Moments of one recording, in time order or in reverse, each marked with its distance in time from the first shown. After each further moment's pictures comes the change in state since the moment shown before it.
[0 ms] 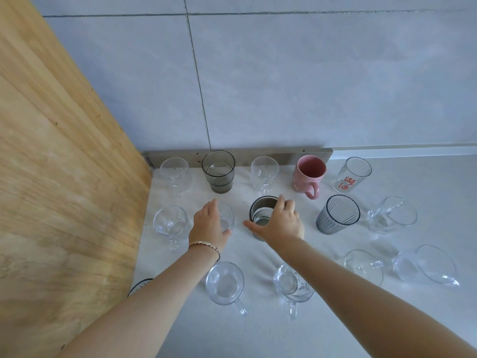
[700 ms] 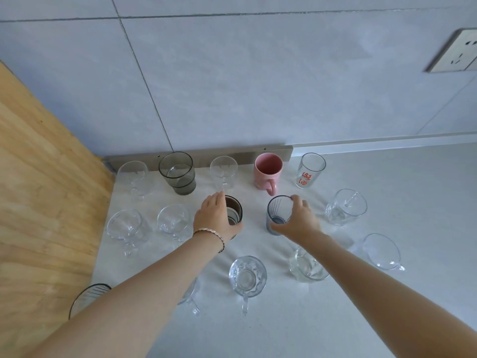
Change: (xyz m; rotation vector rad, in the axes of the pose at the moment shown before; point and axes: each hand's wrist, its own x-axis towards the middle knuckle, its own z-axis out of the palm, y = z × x) left_hand -0.004 0.103 0.029 0.120 -0.033 0.128; right_hand 0.020 0.129 -0.055 0.147 -0.009 0.040
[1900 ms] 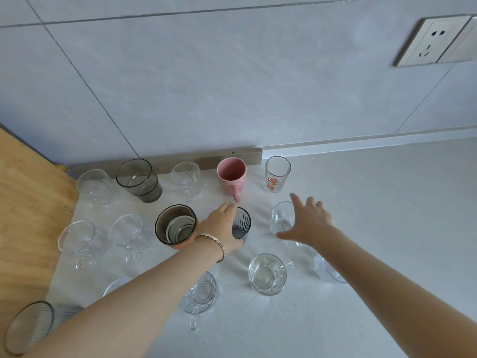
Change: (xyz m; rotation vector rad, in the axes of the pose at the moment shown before) left_hand 0.012 0.097 0.029 0.076 -0.199 0.135; right_hand 0.043 0.084 -0.068 -0.436 -0.139 -0.099
